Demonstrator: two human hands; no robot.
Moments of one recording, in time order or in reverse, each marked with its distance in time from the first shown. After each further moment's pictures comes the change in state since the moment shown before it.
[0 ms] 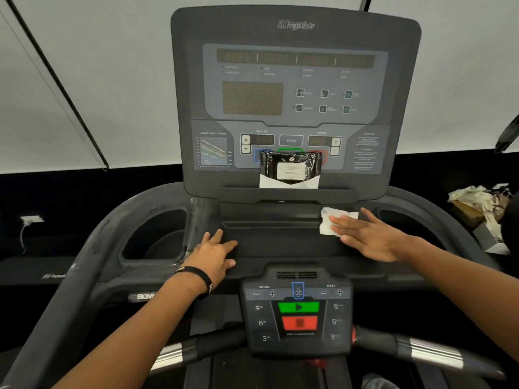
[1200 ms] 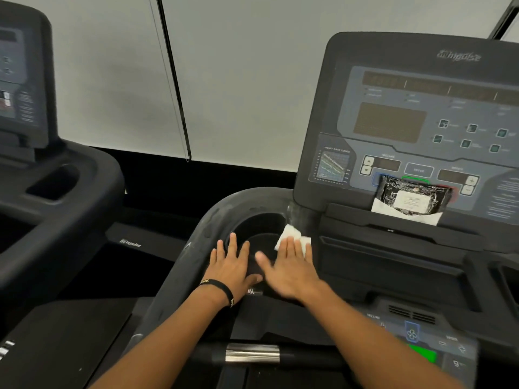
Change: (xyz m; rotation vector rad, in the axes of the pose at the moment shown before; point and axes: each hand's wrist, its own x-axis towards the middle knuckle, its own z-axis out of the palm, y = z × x) left_hand -0.070 -0.147 0.001 0.008 0.117 -0.228; right_hand 0.139 -0.377 -0.038 0.240 0.002 0.148
